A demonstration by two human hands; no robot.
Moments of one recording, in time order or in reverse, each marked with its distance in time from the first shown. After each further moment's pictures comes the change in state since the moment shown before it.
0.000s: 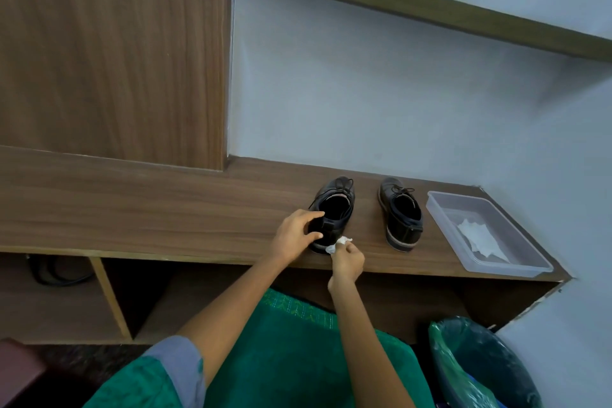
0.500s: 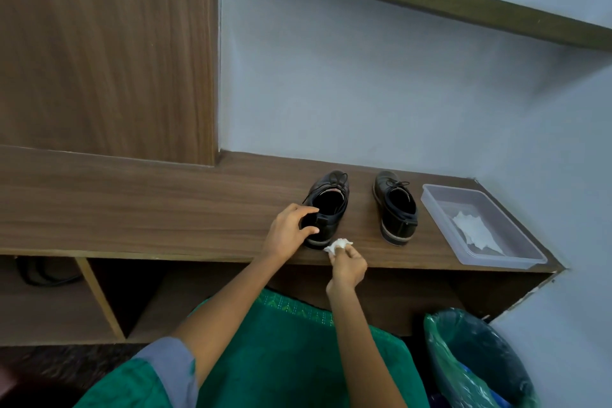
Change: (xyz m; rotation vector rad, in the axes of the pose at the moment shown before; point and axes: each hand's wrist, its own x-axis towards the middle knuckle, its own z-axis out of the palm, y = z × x) left_hand -0.002 0.006 0.003 0.022 0.080 0.013; right_hand -0.002 0.006 -0.012 0.170 0.030 0.033
